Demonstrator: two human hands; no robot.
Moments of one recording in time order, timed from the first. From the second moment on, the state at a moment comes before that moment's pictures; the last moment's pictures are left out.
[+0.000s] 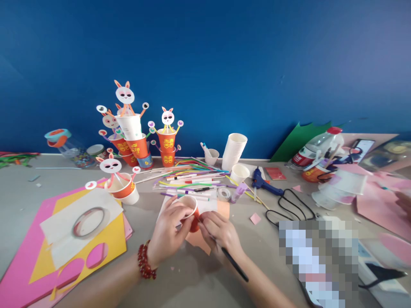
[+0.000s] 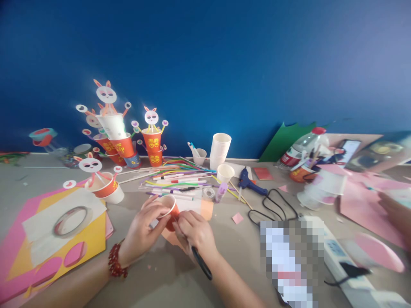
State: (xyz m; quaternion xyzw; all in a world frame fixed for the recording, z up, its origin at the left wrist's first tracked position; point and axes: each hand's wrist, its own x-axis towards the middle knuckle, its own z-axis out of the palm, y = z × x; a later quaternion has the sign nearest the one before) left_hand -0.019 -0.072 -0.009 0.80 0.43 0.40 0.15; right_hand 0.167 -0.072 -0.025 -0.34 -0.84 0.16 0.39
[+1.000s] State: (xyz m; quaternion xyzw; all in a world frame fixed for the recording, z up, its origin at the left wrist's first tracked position) left_hand -0.016 -0.070 -0.019 0.81 0.37 0.45 0.07; right_hand 0.152 -0.090 -0.034 -0.44 -0.67 0.38 0.46
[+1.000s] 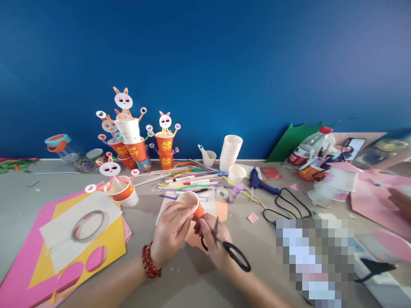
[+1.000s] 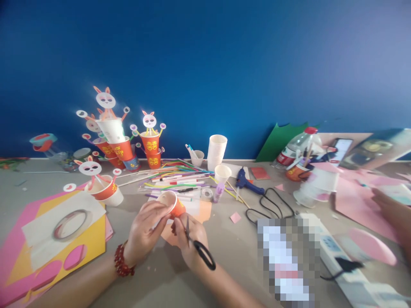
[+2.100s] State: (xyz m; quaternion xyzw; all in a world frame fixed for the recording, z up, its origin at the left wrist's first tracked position) left_hand -0.006 -0.069 0.006 0.83 0.35 0.43 -0.03; right_hand 0.148 -0.083 -0.035 -0.41 -0.55 0.47 0.55
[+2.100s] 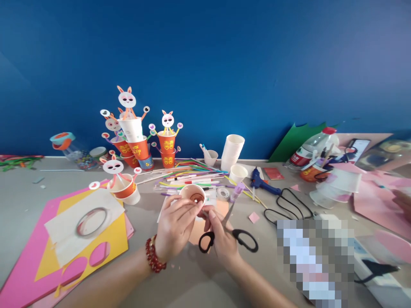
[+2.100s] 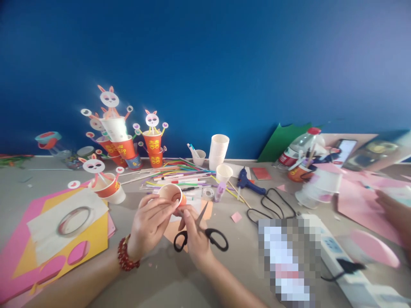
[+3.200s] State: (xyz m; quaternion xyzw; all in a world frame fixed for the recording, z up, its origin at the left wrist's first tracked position) left_hand -0.011 -0.038 0.033 0.79 0.42 0.45 -0.03; right_hand 0.145 -0.041 0.016 -0.39 -0.67 0.34 0.53
